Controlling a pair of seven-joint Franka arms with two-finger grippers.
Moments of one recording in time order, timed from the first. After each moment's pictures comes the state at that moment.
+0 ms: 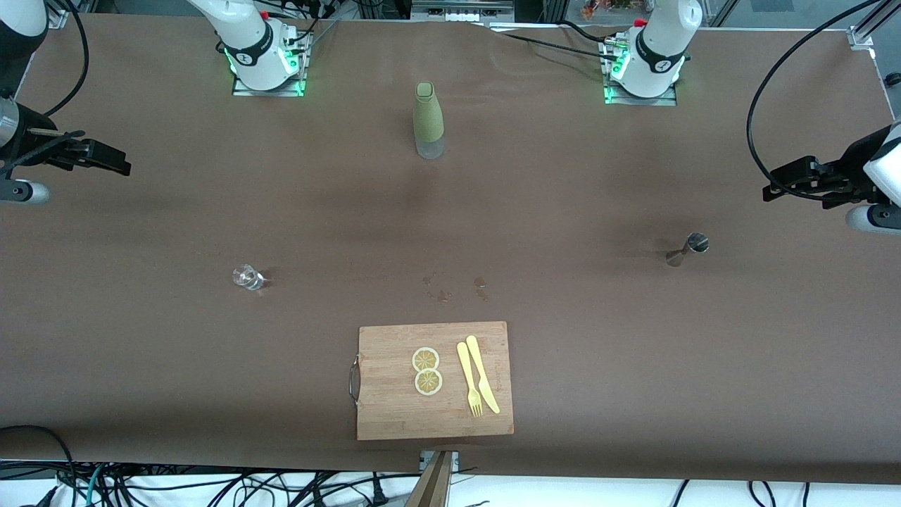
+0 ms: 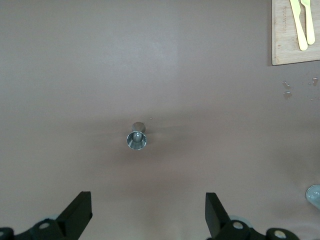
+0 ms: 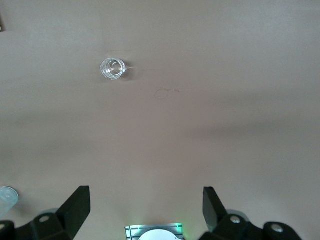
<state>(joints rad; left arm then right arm) 0.04 0.19 -0.02 -1.37 -0.08 1.44 0.08 0.03 0.03 -0.08 -1.67 -0.02 1.52 0.03</state>
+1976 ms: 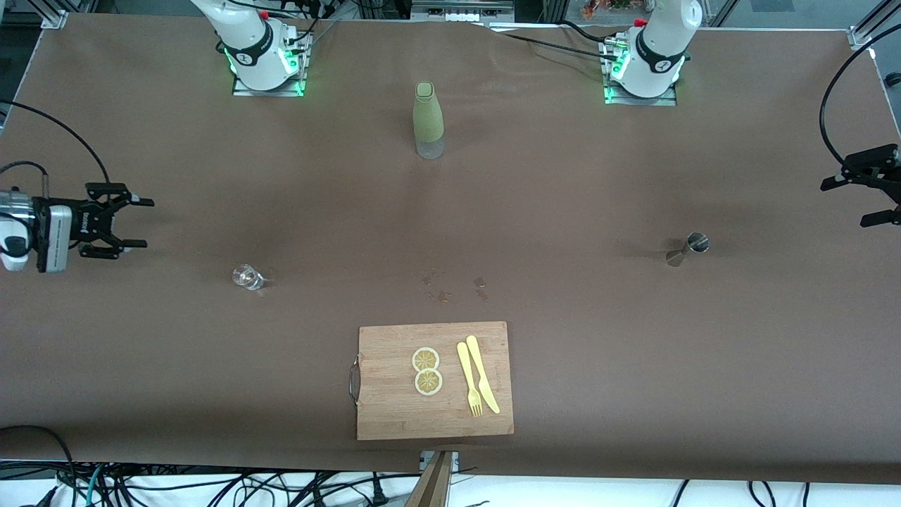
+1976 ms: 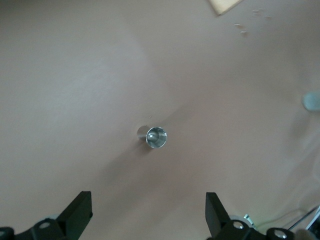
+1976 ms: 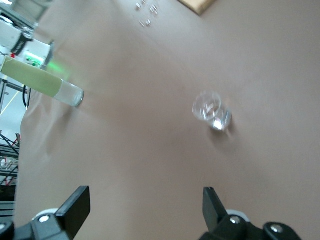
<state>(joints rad) 0.14 0.23 0.23 -1.49 -0.34 1.47 1.03 -0.26 0.50 -0.16 -1.67 0.65 1.55 -1.62</state>
